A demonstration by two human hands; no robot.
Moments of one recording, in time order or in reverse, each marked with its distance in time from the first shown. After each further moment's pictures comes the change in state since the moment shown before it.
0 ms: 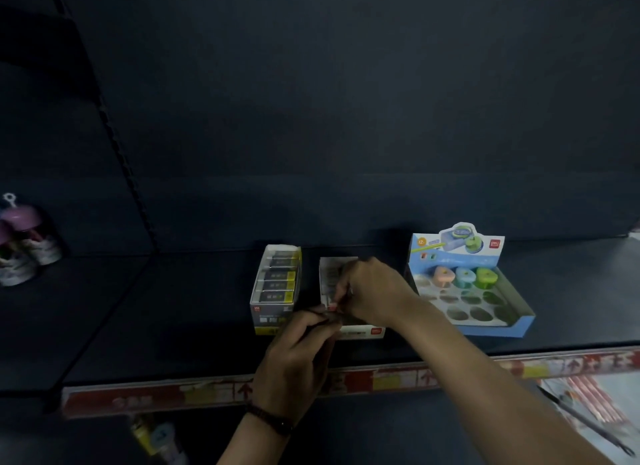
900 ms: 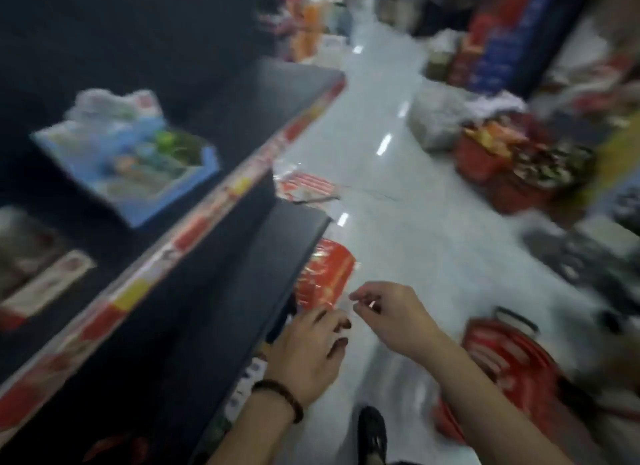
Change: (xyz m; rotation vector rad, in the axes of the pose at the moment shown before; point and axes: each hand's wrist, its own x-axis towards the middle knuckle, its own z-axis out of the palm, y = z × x) left_hand -0.146 0.184 0.092 -0.549 -1.021 0.451; right_hand -0.430 0.012 0.129 0.452 0.493 1.133
